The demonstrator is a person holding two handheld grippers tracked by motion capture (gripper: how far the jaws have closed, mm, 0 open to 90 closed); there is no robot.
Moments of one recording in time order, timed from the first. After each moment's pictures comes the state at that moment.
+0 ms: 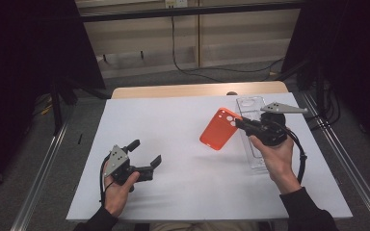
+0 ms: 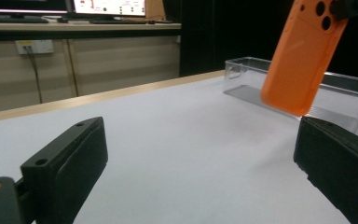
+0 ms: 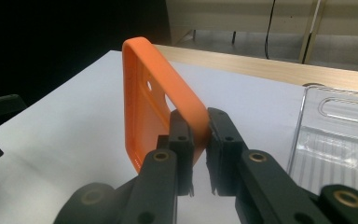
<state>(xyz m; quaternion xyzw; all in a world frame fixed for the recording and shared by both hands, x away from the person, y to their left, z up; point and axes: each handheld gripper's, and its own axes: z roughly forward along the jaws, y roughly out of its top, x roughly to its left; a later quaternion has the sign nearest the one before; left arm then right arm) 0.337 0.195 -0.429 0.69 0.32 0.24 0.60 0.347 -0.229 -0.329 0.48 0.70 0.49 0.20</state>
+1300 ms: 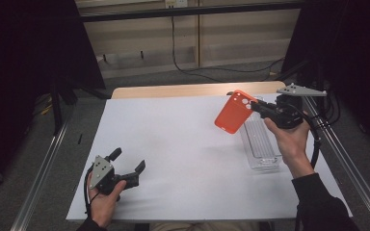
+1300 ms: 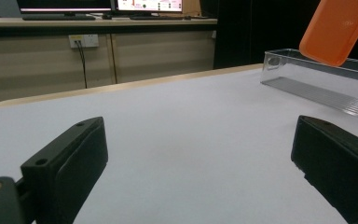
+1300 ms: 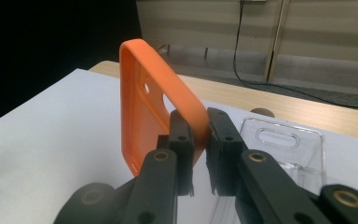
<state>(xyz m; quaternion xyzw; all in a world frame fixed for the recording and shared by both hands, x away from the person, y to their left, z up) 0.315 0.224 -0.434 0.68 0.36 0.29 0.58 0.368 -0.262 -0.300 0.49 0.68 0.48 0.25</state>
